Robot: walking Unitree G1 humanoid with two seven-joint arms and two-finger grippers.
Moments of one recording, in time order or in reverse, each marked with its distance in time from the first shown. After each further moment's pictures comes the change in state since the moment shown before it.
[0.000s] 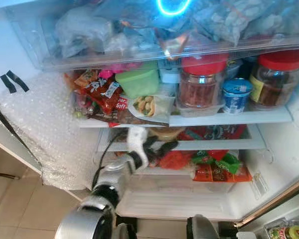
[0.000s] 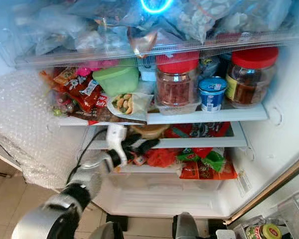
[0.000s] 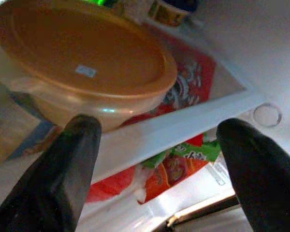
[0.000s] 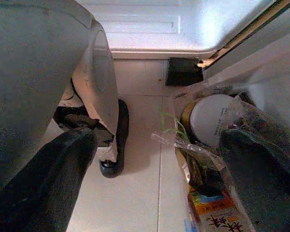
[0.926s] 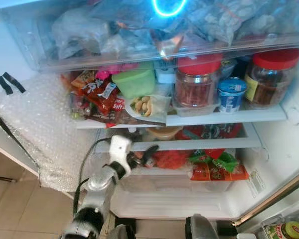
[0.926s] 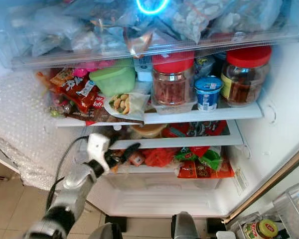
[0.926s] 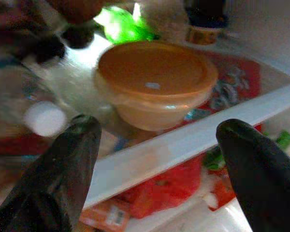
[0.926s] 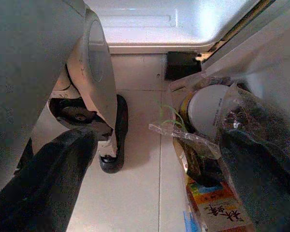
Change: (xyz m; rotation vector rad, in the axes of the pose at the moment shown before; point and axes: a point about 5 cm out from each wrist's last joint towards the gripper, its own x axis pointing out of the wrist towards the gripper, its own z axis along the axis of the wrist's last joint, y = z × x) left arm -0.057 0.023 -0.007 0.300 -0.163 0.180; right arm -0.001 0.000 -0.004 0.002 0.010 0.005
